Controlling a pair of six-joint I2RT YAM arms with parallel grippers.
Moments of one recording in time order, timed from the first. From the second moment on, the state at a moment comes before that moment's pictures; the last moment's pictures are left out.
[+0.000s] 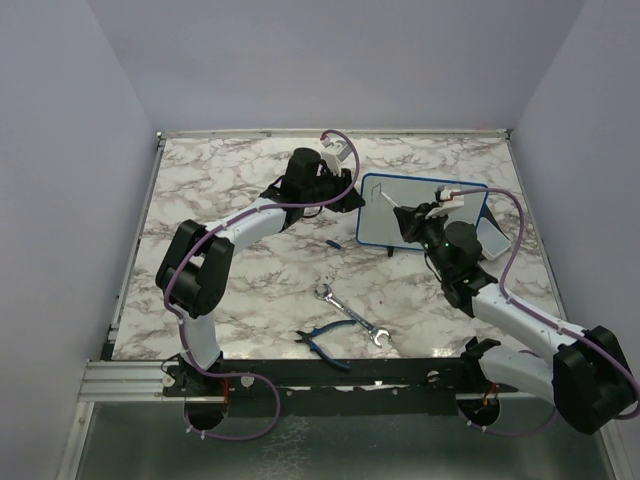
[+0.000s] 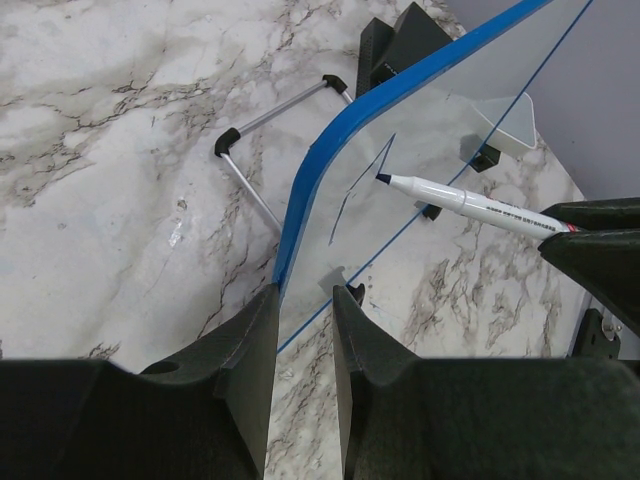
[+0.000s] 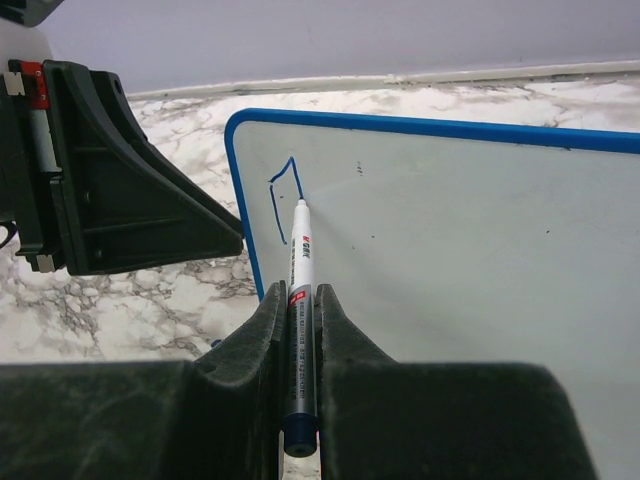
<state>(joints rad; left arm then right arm) -0.56 1.85 1.31 0.16 0.52 -0.35 0.48 1.07 0.47 0.58 0.15 0.25</state>
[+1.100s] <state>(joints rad) -0.57 1.85 1.31 0.16 0.53 -0.35 0.48 1.17 0.48 0.62 0.08 0.25</state>
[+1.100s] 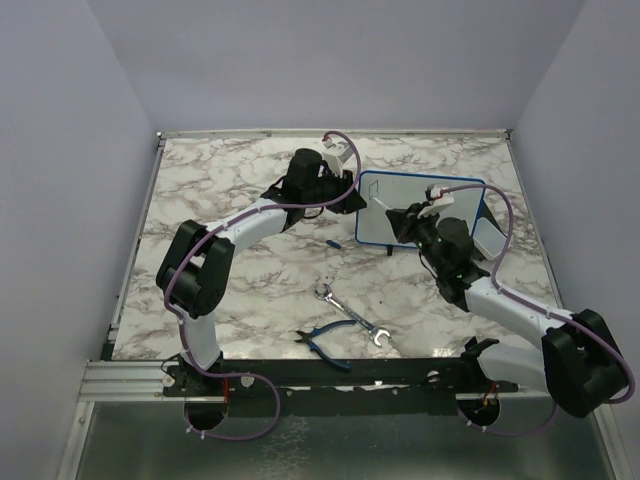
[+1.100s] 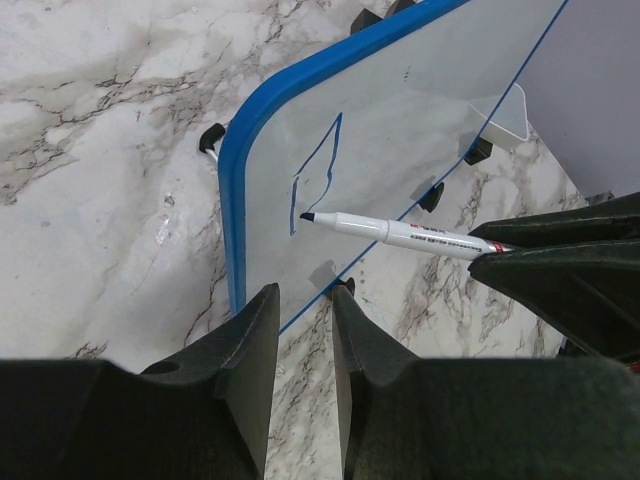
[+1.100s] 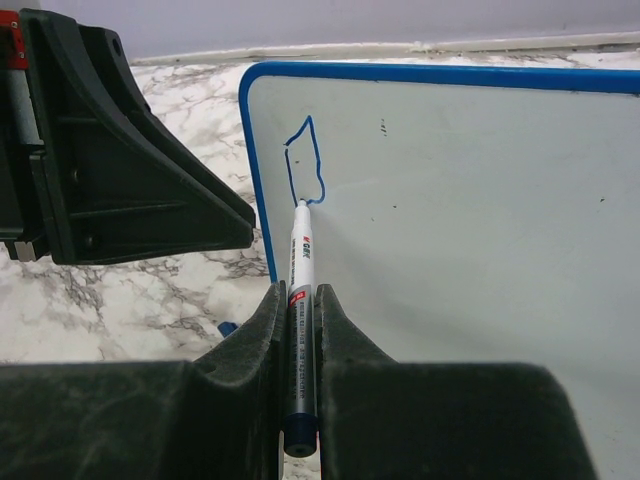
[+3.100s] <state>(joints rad) -0.56 1.85 1.31 0.14 0.53 -0.35 0.48 1.08 0.43 0.58 0.05 0.26</state>
